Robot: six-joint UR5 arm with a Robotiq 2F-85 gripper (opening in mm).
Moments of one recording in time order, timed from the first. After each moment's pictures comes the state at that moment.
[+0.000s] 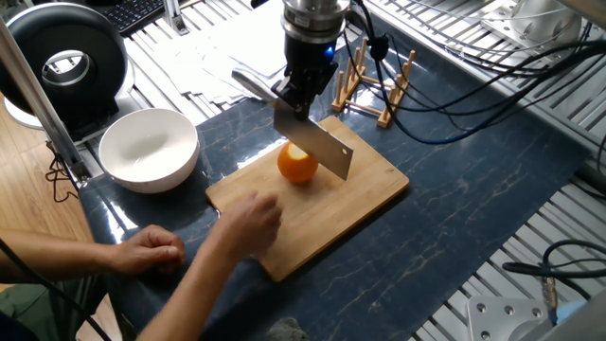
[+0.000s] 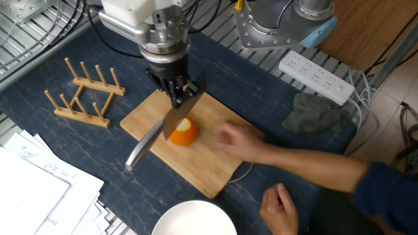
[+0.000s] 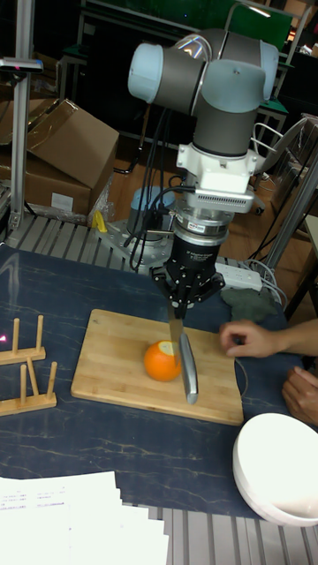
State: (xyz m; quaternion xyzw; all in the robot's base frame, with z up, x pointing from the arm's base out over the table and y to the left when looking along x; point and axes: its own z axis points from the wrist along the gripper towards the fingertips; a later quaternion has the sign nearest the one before) arm 0.522 0.061 0.170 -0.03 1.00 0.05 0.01
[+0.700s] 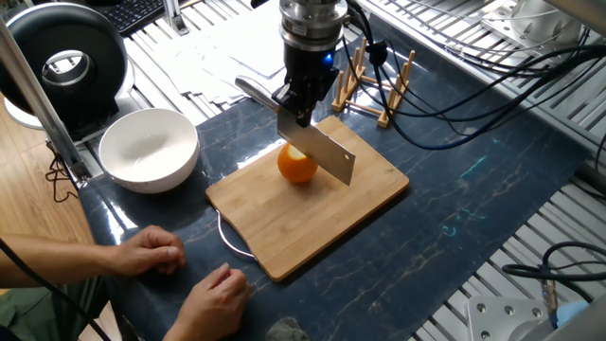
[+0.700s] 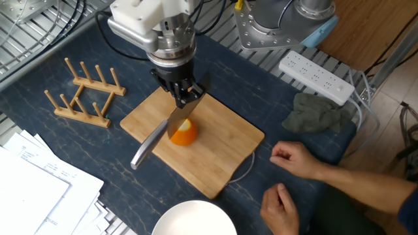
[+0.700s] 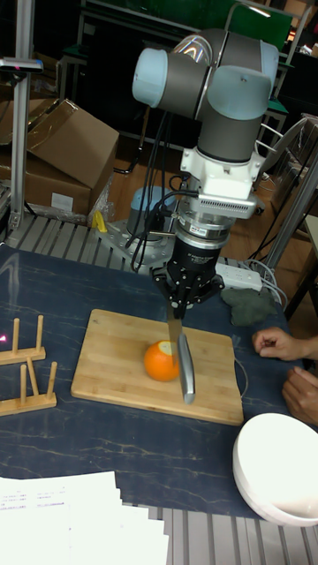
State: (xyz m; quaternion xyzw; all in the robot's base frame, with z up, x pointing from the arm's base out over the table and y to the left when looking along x) arm 0.519 0.059 0.163 -0.03 1.00 0.03 0.01
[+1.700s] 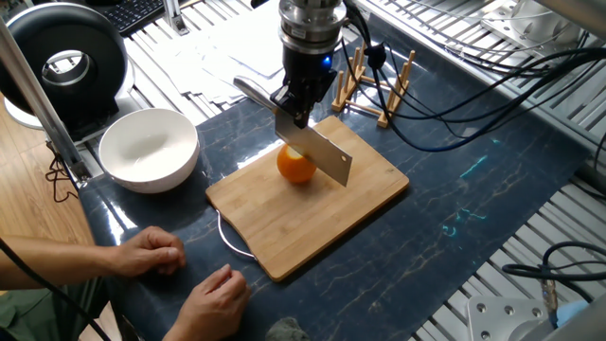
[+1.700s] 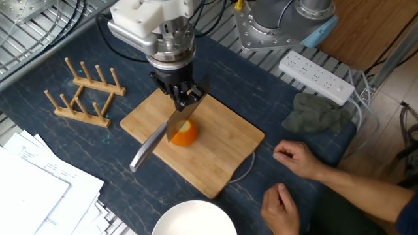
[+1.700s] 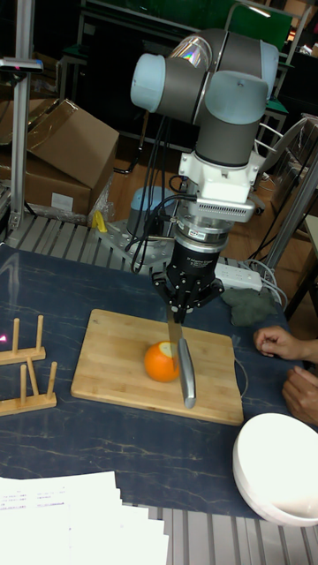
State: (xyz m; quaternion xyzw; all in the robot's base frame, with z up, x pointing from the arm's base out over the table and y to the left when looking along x) arm 0.523 0.061 0.157 -0.03 1.00 0.04 0.01
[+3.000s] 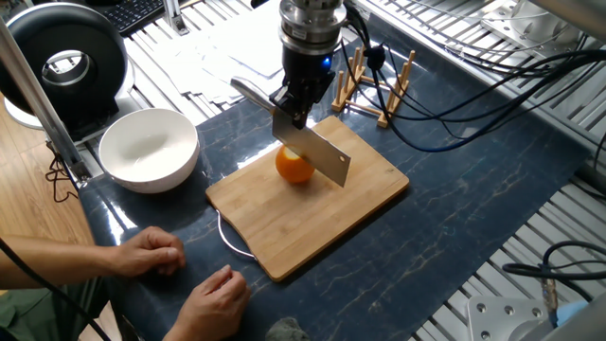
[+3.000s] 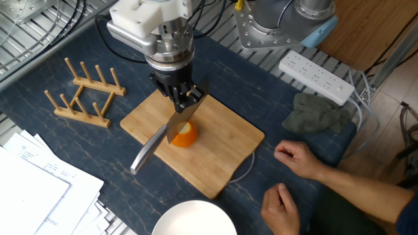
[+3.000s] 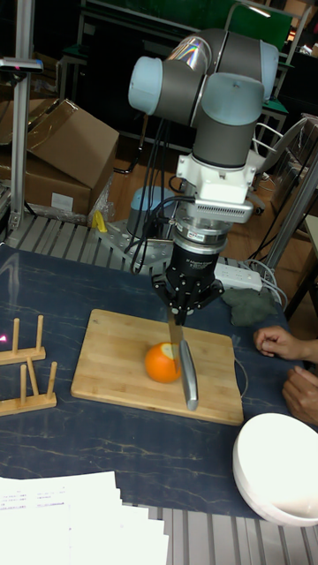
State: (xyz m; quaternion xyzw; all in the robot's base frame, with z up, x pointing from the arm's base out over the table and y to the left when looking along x) arm 0.529 0.060 0.154 -0.03 1.00 0.04 0.02
